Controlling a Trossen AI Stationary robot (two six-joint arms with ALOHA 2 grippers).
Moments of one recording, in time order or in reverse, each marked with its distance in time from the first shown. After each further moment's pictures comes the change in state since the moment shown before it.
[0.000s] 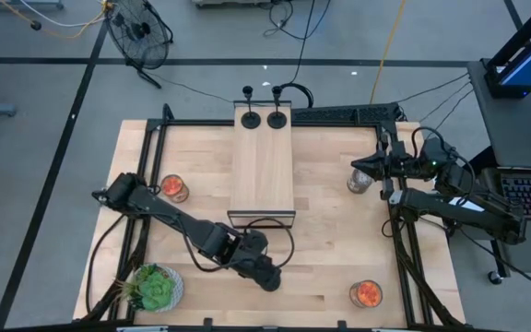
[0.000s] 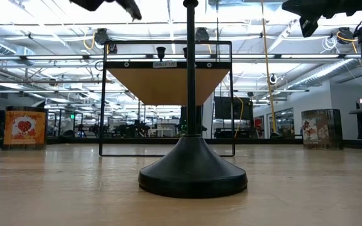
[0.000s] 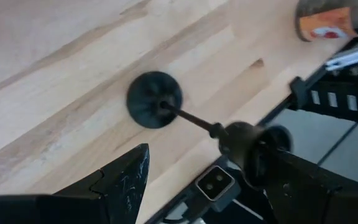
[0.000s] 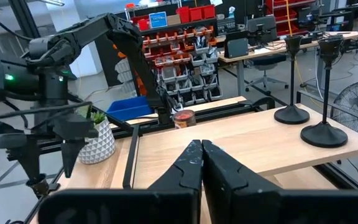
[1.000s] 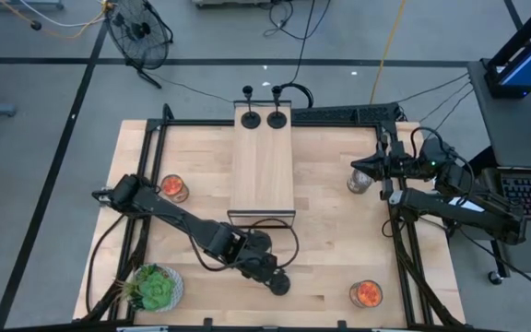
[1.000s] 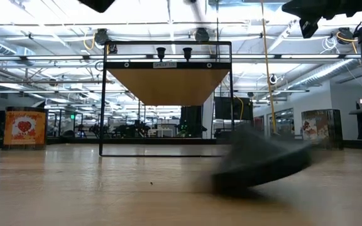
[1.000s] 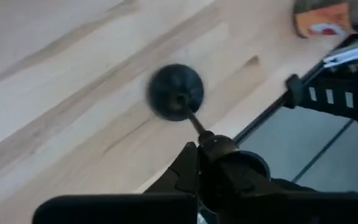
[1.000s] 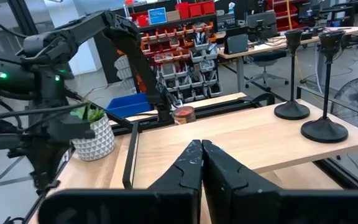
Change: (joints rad) left arm 0.013 0.043 0.043 0.016 0.033 0.020; right arm 0.000 0.001 0.000 -0.012 0.000 0.000
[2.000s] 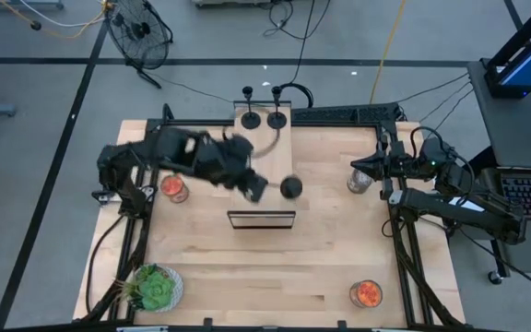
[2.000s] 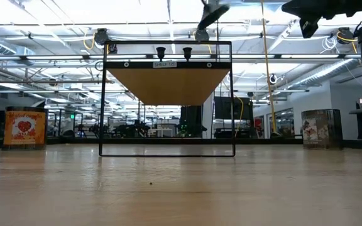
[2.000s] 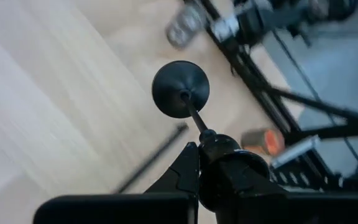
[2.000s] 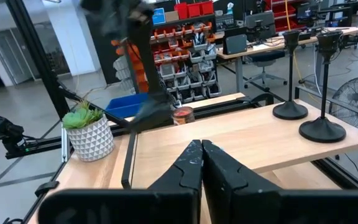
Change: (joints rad) left arm 0.332 -0.176 0.579 -0.540 -0.202 0.484; right arm 0.000 0.002 0.000 -0.001 0.006 0.000
